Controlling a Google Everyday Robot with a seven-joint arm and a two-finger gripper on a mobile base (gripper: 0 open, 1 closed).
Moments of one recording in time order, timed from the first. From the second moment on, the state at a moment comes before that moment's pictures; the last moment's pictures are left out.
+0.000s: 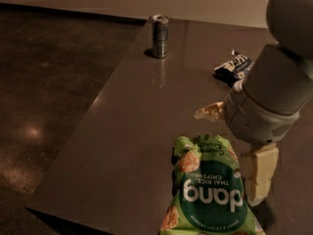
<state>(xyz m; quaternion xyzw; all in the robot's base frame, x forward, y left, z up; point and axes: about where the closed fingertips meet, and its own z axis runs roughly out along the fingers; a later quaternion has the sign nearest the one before) 0.355 -0.126 0.884 -0.82 0.57 0.06 0.09</state>
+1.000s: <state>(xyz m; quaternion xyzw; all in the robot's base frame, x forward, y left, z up) 0.356 -0.116 0.863 -0.83 0.55 0.07 0.06</state>
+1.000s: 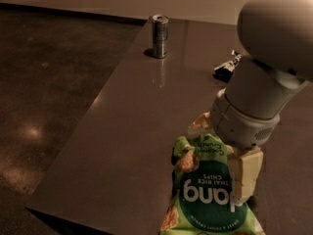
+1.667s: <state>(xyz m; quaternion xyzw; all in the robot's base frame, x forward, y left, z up) 0.363 -0.120 0.874 -0.83 0.55 0.07 0.05</state>
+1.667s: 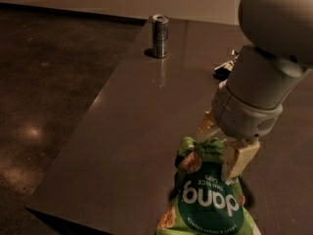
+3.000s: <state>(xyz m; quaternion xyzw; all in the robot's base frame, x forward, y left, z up) 0.455 -0.103 0.937 -0.73 0.67 0.08 0.13</state>
